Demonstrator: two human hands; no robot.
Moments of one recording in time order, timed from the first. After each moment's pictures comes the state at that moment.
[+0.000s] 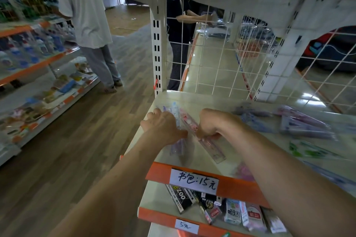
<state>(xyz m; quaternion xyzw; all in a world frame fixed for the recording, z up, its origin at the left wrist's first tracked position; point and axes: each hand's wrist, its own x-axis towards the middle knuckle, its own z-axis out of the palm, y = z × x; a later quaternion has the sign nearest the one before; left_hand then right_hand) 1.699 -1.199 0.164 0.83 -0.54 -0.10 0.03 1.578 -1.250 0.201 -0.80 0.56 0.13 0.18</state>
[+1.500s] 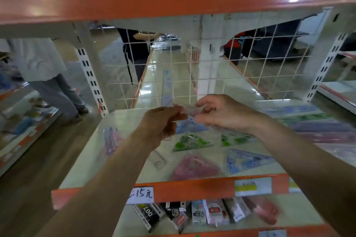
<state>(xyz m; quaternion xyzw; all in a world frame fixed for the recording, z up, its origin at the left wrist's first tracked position) 1.567 -1.228 0.213 0.53 -0.38 -0.58 0.49 1.385 -1.246 0.244 -0.75 0.52 -0.20 0.36</state>
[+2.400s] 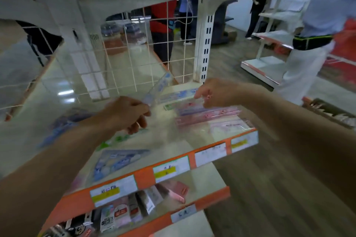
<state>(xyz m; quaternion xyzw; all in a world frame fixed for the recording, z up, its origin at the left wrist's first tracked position) 1.341 -1.264 0.217 0.60 -0.63 -0.42 0.24 1.092 -1.270 0.242 -0.78 0.61 0.00 0.12</state>
